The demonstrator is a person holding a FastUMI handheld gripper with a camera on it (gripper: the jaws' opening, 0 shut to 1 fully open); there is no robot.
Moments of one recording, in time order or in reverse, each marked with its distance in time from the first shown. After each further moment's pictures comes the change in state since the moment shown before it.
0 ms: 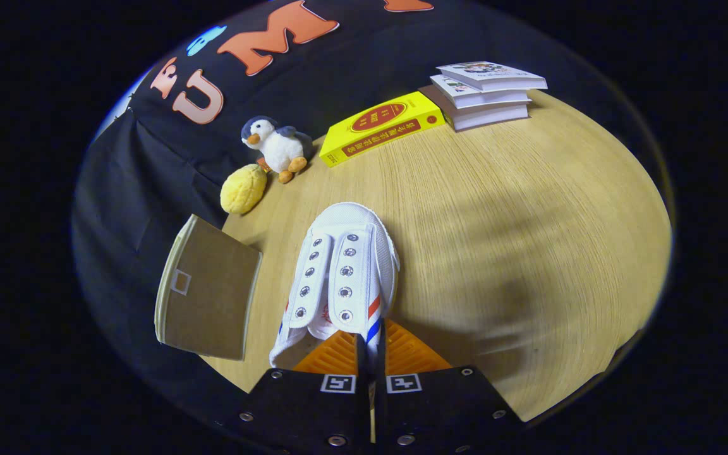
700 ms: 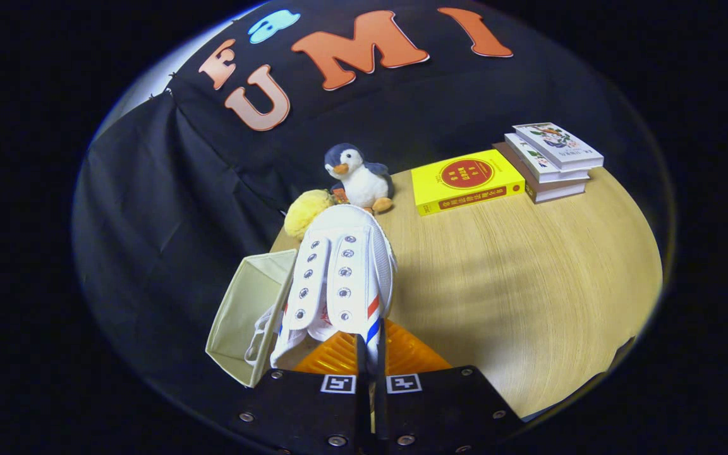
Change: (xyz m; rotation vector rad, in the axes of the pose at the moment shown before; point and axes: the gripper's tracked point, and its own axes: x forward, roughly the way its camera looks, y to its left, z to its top) arm -0.041 0.186 0.047 -0.138 -0.111 0.064
